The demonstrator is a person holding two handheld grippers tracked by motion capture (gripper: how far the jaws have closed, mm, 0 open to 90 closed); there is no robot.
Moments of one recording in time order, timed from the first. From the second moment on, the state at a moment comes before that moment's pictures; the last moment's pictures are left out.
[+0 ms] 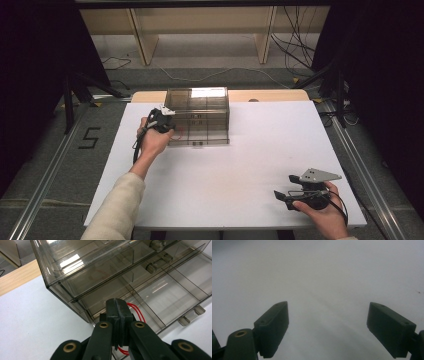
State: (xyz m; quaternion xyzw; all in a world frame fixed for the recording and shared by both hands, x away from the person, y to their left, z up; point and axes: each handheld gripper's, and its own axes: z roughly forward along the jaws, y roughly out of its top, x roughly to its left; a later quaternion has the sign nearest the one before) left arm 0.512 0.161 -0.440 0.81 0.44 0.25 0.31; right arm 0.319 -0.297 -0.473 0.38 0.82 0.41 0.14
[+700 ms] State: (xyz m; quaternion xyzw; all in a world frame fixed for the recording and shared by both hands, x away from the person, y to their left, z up) left arm 0.519 0.152 -0.453 0.82 0.42 0.26 0.29; right arm 0.319 -0.298 -0.473 0.38 0.82 0.41 0.14
